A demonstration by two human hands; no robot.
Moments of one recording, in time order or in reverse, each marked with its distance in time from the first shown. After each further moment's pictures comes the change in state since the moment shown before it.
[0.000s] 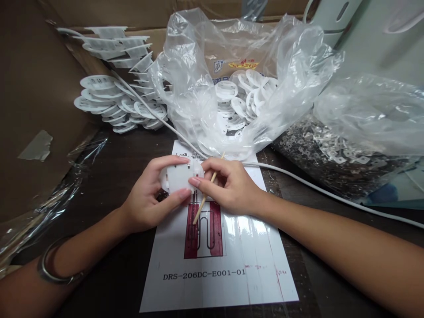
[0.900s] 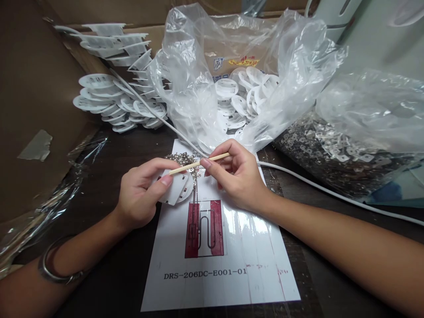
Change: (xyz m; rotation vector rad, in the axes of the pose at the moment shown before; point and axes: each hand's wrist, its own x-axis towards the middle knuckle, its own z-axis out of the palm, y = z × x) left_hand 0.006 0.009 -0.004 0.055 0.123 -0.134; right_hand 0.003 0.000 0.003 0.225 0.304 -0.029
